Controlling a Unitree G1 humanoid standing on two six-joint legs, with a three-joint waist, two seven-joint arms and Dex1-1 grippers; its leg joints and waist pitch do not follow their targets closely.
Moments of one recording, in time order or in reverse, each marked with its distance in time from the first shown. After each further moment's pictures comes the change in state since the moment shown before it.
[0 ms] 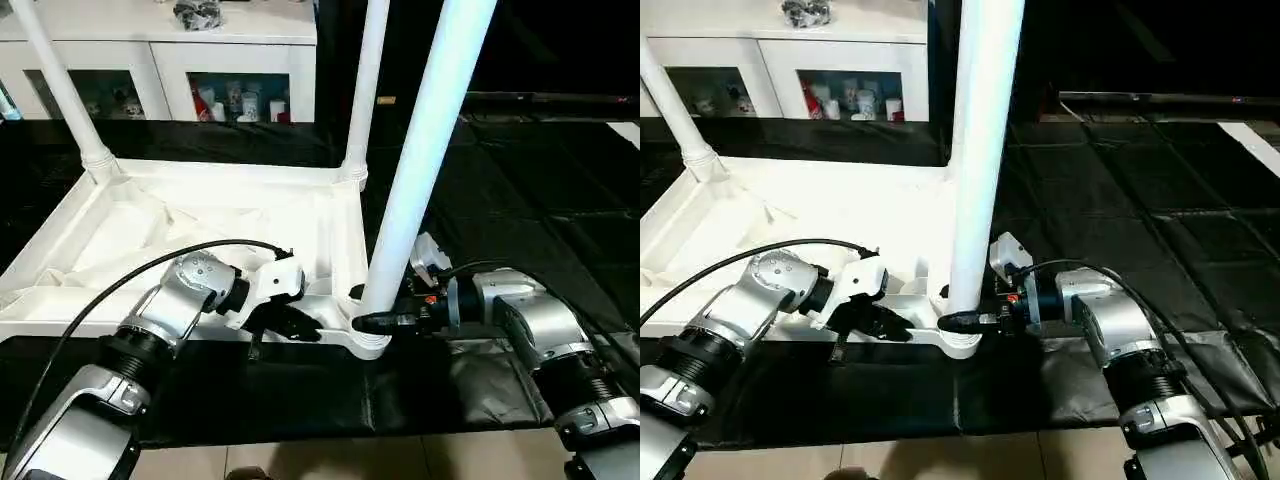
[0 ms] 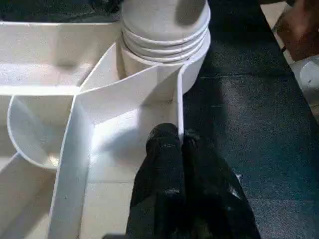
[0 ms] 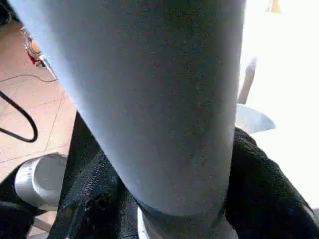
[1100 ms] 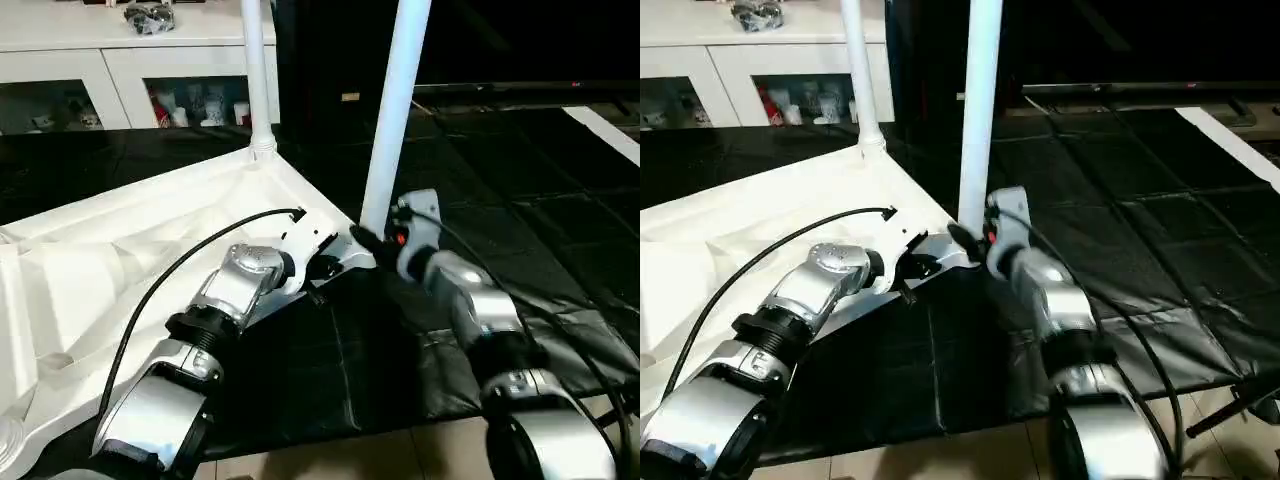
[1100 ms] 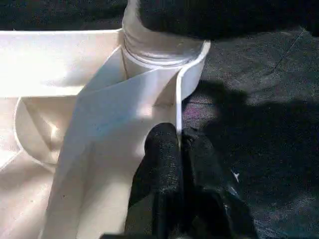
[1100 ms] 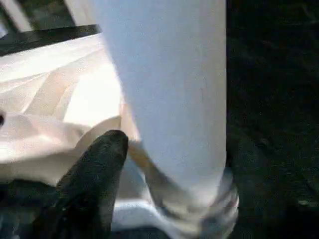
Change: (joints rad) left arm -0.148 -0.282 0.170 0.242 0.057 0.210 0.645; right arm -0.114 0.303 -0.271 0.249 -0.091 -0.056 -0.838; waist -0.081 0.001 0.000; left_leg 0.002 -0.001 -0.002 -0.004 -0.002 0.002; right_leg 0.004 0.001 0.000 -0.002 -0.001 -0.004
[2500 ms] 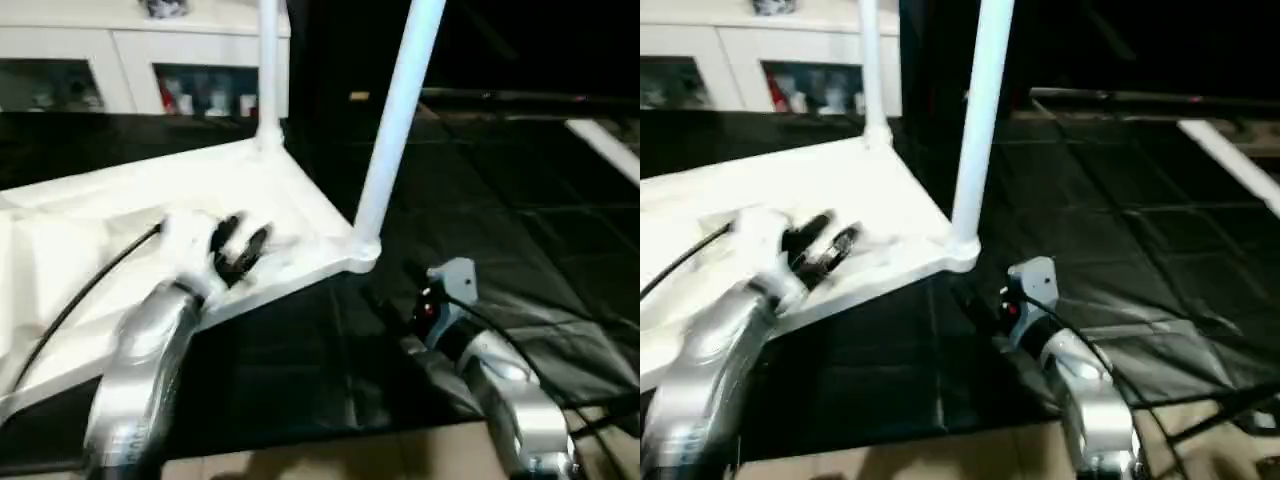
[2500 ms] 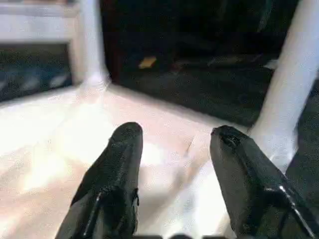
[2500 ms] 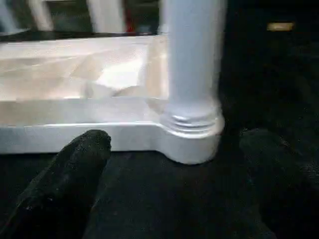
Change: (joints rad) left arm 0.756 0.005 0.342 -0.977 -0.138 -0.070 0.301; right arm 0.584 0.003 0.068 -0.679 0.011 -0.065 -0.048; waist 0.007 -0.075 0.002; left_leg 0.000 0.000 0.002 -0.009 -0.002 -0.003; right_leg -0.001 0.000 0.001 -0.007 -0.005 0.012
